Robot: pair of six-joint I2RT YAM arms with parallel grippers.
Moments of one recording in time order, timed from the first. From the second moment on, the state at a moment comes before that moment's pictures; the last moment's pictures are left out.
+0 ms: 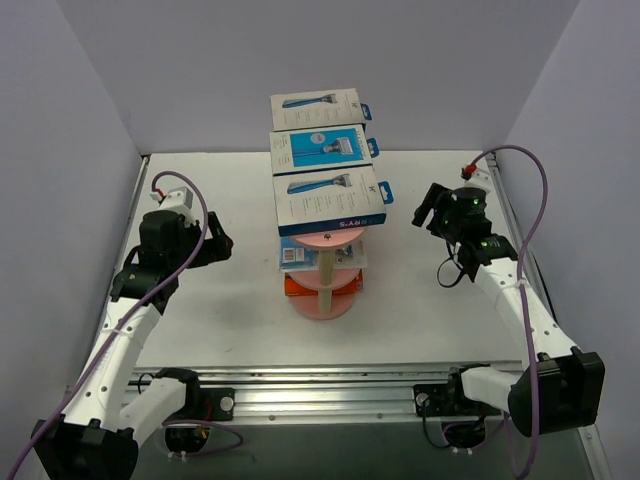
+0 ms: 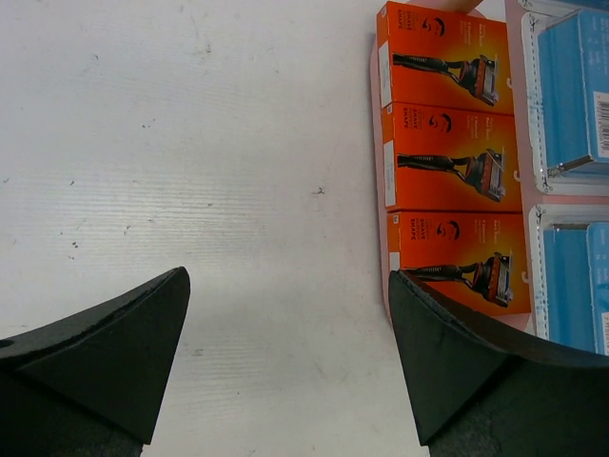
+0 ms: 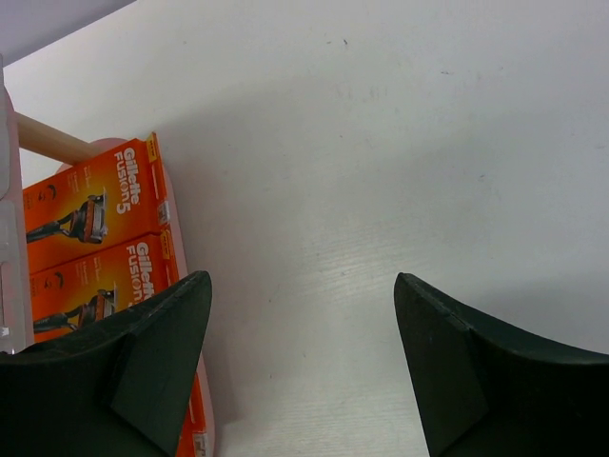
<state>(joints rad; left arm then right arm) -0.17 0.96 0.93 -0.53 0.02 -0.37 0.14 1.17 0.93 -0.29 0.14 0.44</state>
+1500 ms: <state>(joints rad) -0.18 0.90 0.91 -0.54 -0.02 -0.33 0.14 1.15 0.90 -0.26 0.14 0.47</state>
